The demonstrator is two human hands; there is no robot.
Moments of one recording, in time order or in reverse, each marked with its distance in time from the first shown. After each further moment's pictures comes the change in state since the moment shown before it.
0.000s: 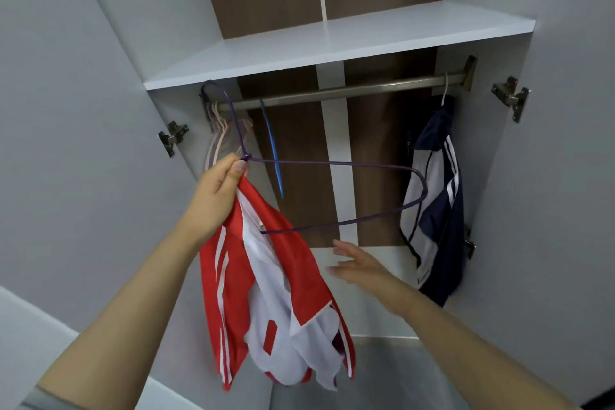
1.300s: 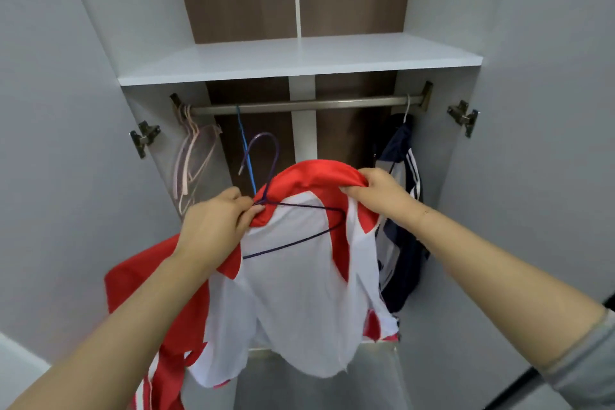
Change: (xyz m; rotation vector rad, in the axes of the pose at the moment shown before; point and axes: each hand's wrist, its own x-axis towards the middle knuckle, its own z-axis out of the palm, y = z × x) left_hand -0.037 -0.004 0.005 0.718 -0.051 0.247; right_hand -0.014 -0.130 -0.046 -0.572 0.469 -0.273
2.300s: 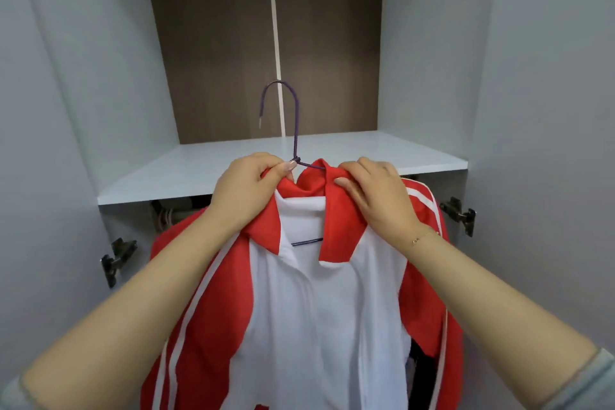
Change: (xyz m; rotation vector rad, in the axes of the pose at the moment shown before) left_hand 0.217 -0.013 -0.063 -0.665 0.155 0.091; right_hand 0.096 -0.099 -0.065 -0.675 0.648 -0.595
